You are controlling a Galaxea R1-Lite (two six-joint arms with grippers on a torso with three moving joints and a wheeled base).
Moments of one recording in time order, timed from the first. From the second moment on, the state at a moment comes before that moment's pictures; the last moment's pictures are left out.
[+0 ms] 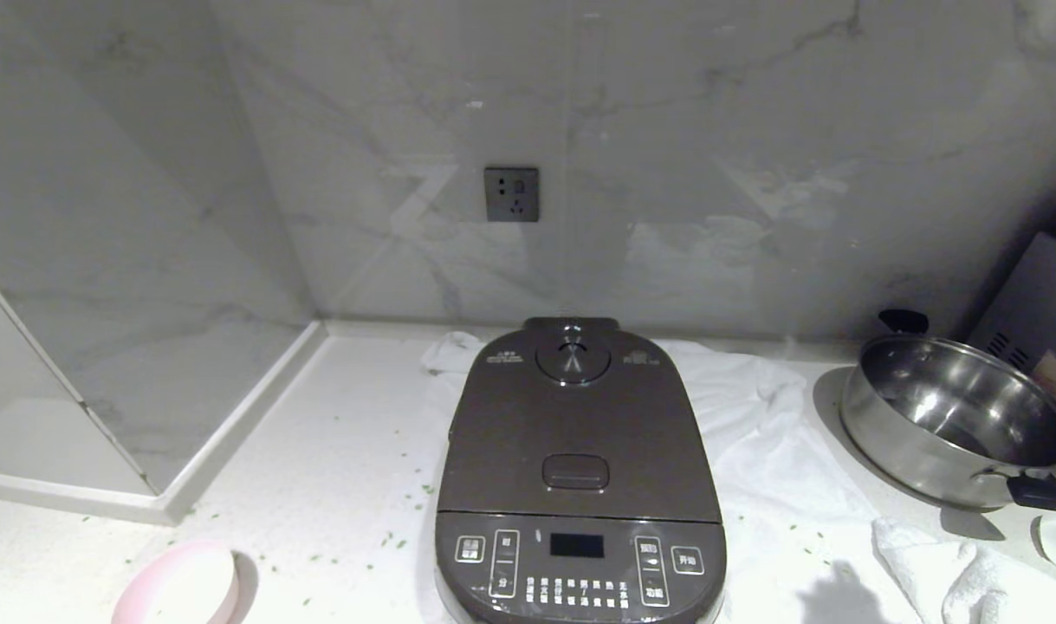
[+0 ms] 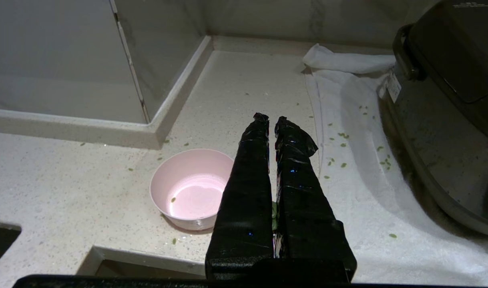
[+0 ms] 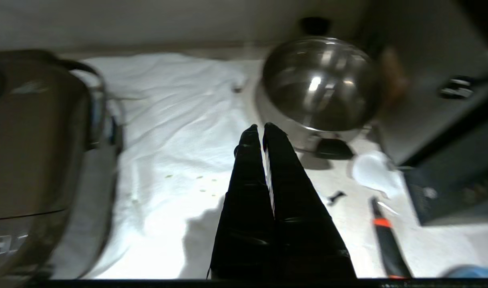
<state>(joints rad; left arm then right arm) 0.00 0.00 0.00 -0.05 0.00 -0.01 0.26 0.81 -1.01 0.56 -0.41 0.12</state>
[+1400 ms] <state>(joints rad) 0.00 0.00 0.00 -0.05 0.00 -0.01 0.00 0.05 -0.63 0.55 -0.11 -0.07</state>
